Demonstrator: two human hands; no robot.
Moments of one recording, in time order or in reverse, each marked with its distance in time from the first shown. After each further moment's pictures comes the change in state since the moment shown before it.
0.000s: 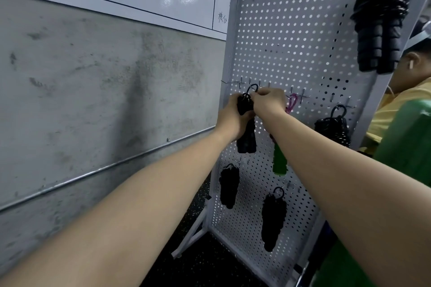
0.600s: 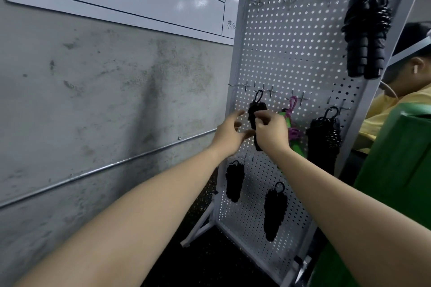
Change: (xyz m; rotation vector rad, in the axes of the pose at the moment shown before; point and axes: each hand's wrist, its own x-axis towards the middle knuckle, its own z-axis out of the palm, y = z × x) left_hand -0.053 -0.013 -0.010 0.006 -0.030 -0.048; right_hand -0.068 0.037 -0.023 -0.072 -0.078 -0.196
